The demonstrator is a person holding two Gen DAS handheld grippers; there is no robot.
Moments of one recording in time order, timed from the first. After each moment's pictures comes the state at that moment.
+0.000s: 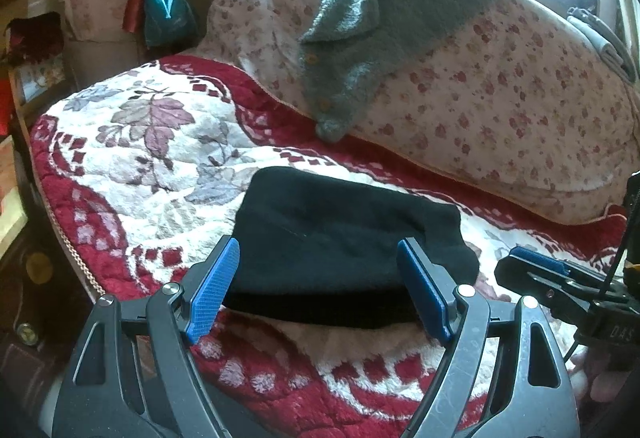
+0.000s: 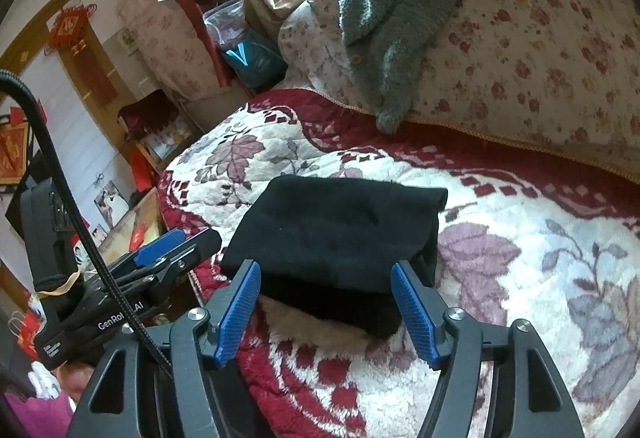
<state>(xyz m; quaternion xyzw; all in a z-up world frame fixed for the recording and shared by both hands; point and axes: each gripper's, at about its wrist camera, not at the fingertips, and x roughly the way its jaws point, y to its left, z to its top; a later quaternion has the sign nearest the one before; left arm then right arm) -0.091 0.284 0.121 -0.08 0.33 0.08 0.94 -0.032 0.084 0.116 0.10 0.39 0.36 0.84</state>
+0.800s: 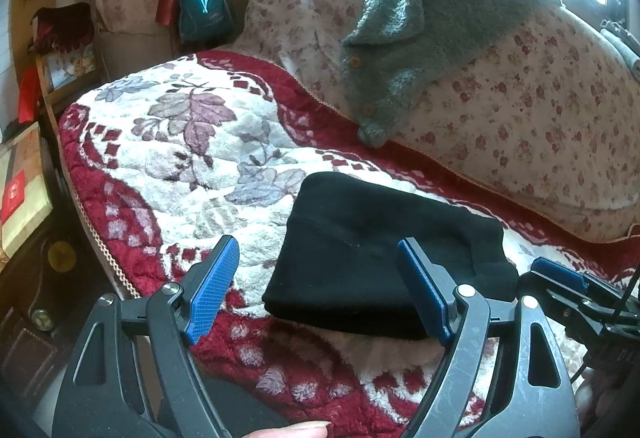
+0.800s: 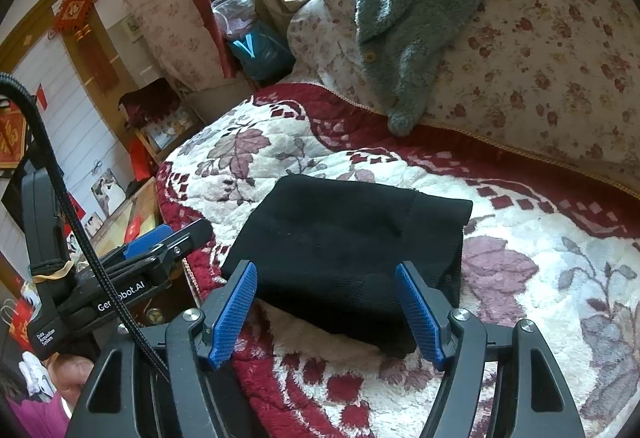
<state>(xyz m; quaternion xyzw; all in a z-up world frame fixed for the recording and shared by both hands) -0.091 0.310 0.120 -0.08 0.33 0.13 0.93 -0.026 0.109 0.115 0.08 0.39 0.37 0.84</state>
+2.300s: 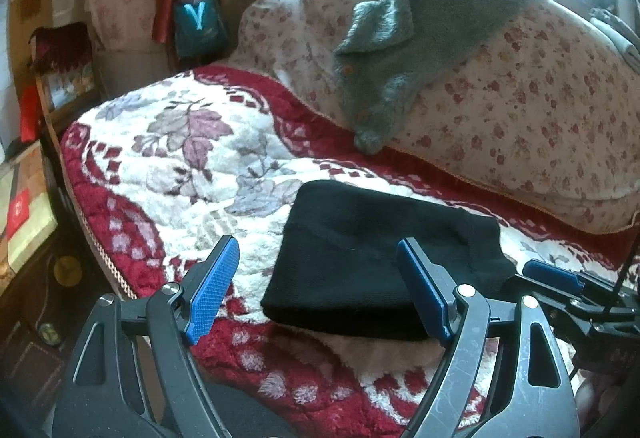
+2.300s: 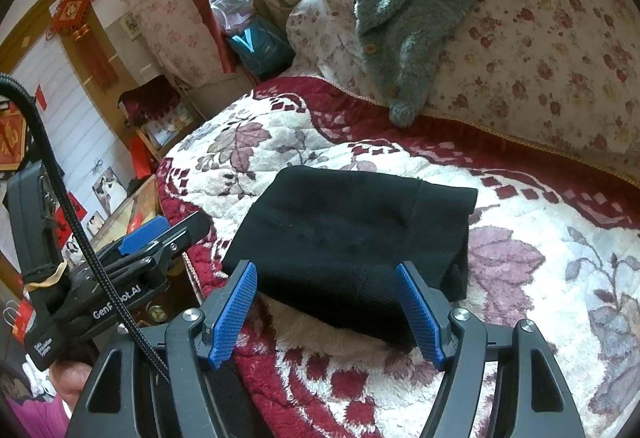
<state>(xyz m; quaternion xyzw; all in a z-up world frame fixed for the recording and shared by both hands) -0.092 0.301 0.126 -0.05 0.32 0.12 0.94 -0.029 0.113 0.111 0.08 0.39 0.37 0.84</state>
